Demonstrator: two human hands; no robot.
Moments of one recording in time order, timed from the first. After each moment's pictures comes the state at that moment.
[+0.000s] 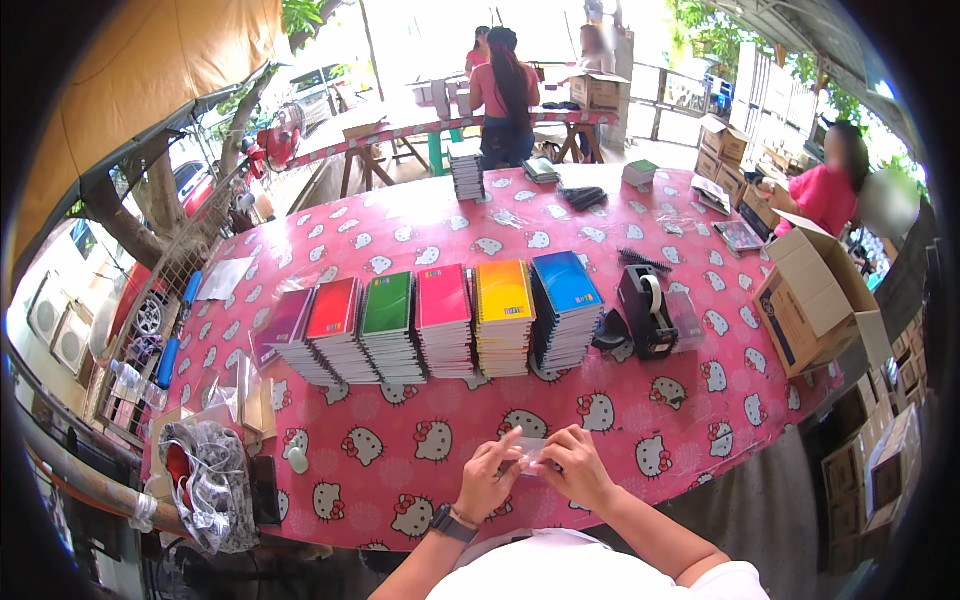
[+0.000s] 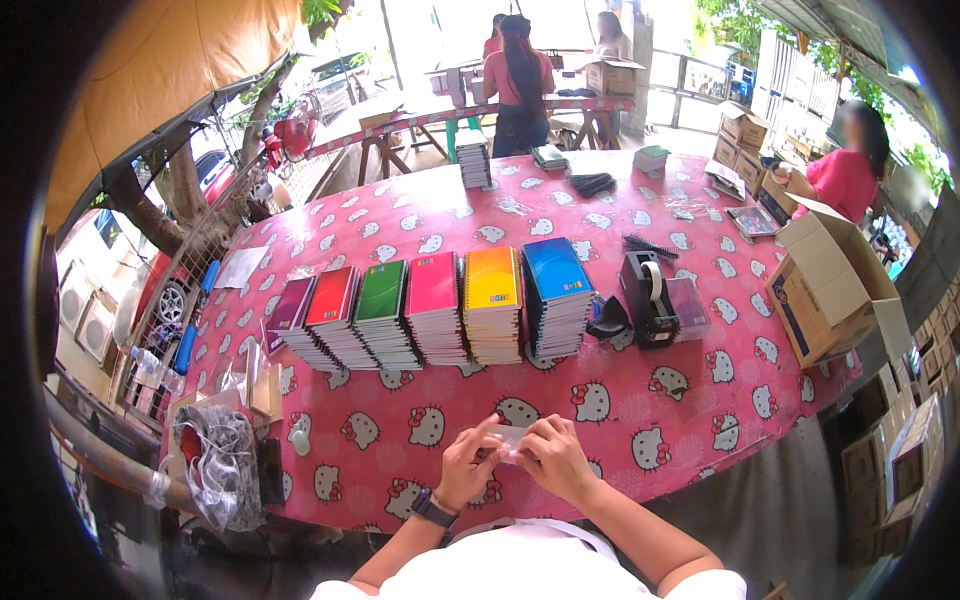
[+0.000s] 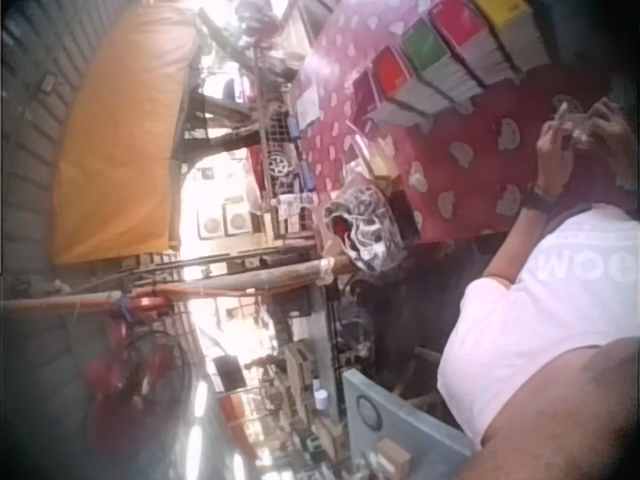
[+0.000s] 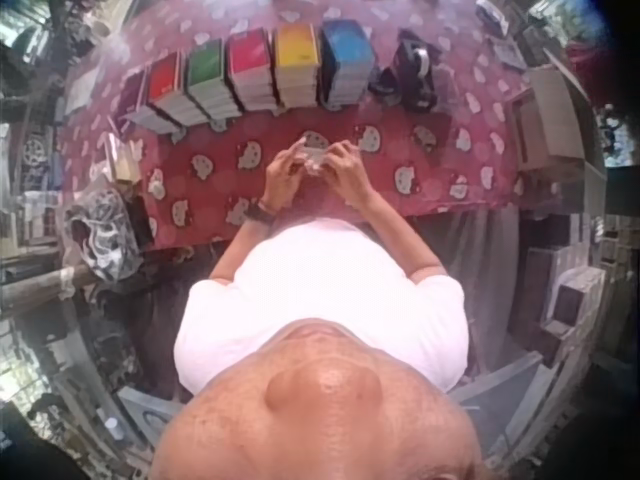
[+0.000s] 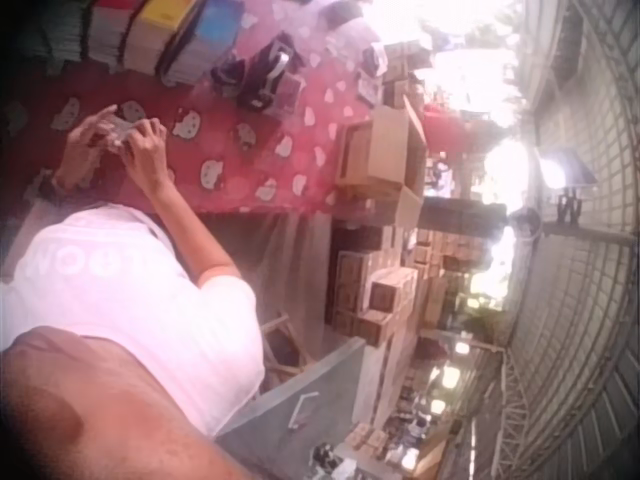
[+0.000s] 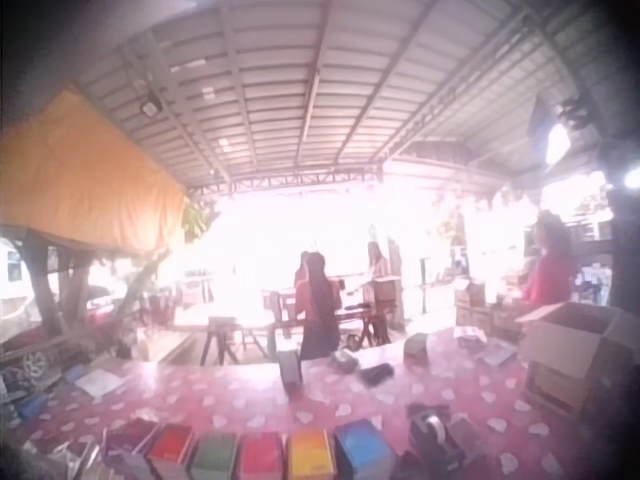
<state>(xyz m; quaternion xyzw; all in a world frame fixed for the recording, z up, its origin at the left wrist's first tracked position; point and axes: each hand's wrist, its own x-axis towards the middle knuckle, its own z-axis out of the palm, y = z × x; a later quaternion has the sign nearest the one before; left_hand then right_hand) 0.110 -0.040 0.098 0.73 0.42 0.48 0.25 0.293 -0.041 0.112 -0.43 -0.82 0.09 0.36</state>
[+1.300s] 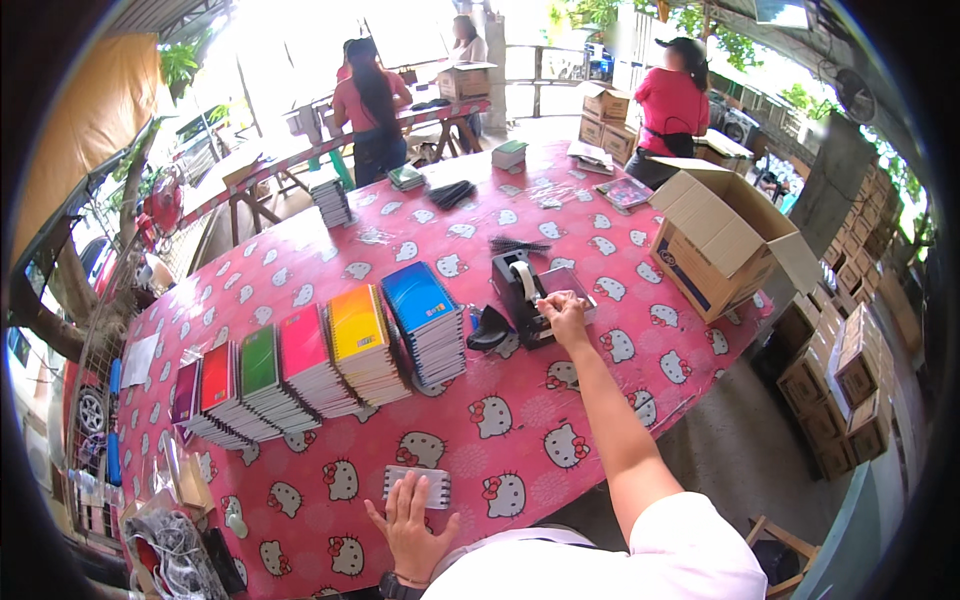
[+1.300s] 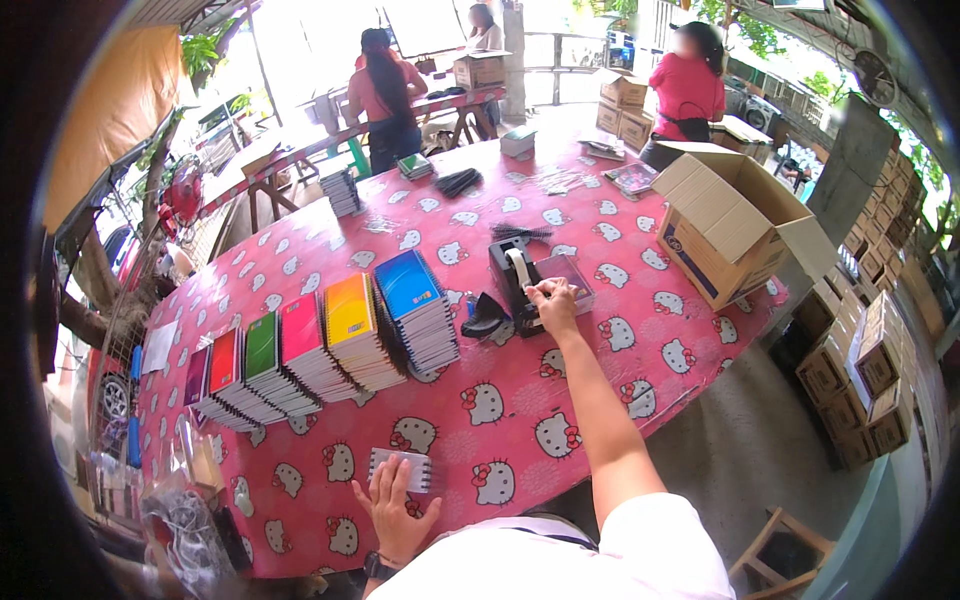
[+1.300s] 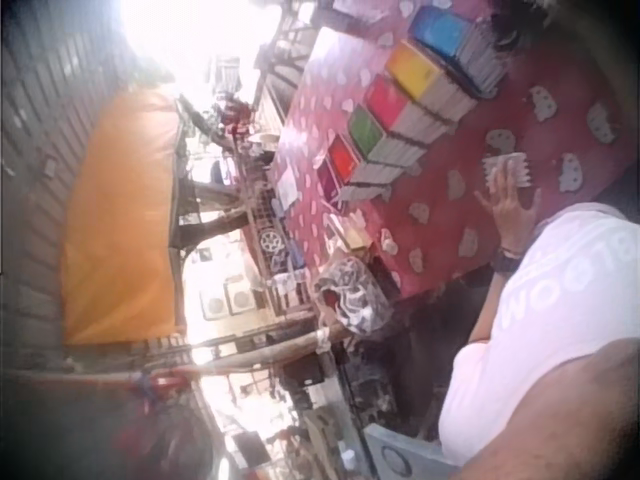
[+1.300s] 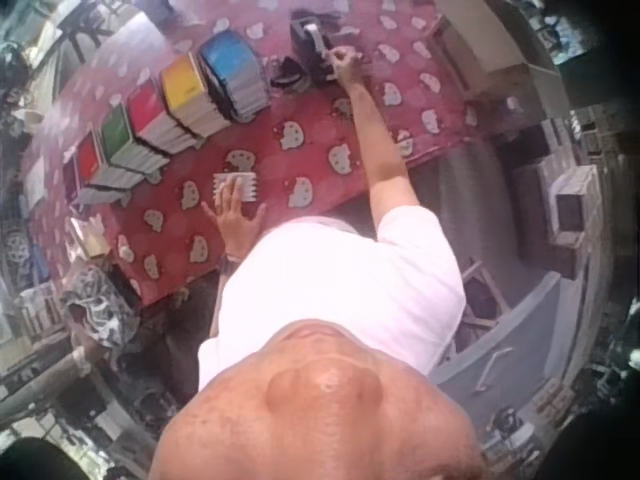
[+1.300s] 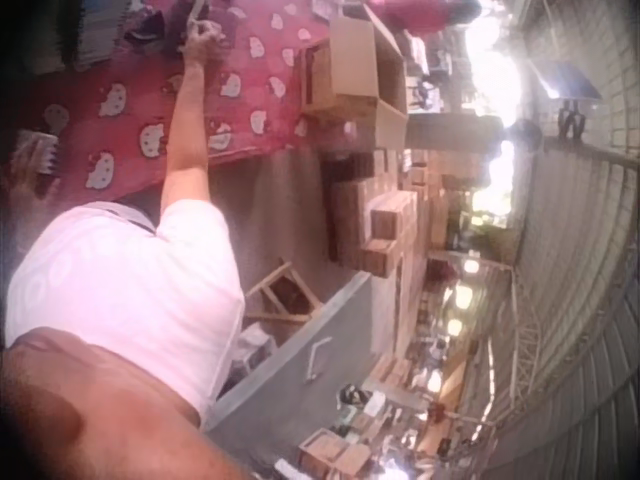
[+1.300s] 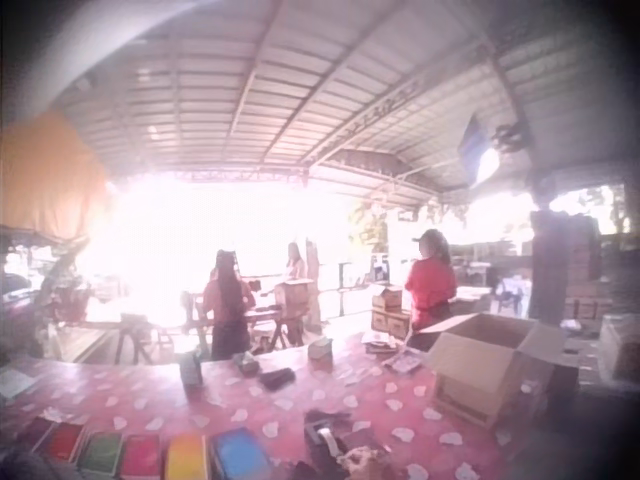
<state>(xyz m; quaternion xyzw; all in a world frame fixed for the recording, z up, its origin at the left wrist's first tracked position) 0.142 -0.090 0.095 0.80 0.55 0.23 0.04 0.527 0.147 0.059 -0.70 -0.53 0.01 0.48</state>
